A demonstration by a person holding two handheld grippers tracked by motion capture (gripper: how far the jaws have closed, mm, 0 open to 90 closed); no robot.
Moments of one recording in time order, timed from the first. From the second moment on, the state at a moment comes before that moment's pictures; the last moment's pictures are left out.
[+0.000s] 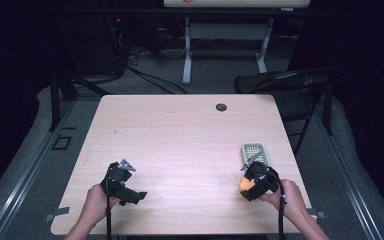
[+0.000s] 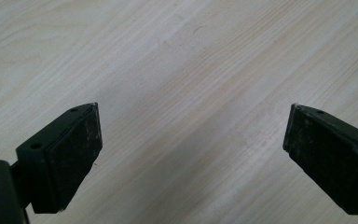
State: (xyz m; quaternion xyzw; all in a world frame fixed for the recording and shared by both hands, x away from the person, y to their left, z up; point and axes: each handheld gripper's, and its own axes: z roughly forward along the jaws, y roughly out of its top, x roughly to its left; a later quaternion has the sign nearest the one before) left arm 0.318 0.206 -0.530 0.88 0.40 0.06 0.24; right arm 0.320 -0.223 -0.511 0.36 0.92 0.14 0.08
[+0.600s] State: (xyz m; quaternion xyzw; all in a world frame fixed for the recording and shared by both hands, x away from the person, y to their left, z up) left arm 0.317 0.202 -0.532 0.90 0.38 0.06 0.22; right arm 0.322 -0.238 -0.501 0.37 0.91 0.14 0.09
